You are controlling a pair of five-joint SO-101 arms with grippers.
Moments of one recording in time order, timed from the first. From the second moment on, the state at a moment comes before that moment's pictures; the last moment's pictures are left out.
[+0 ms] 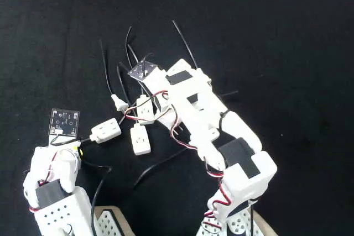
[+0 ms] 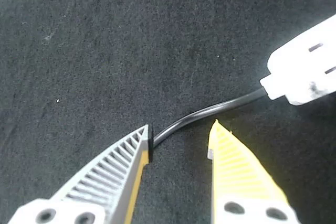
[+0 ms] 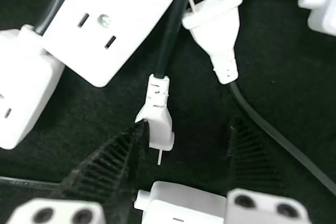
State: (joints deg) left arm -30.6 -103.0 96.5 66.0 -33.1; right arm -26.5 13.0 20.8 64.3 24.3
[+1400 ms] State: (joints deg) left arm -30.6 -103.0 96.5 66.0 -33.1; right arm -31.5 -4.8 34.2 62.5 23.9
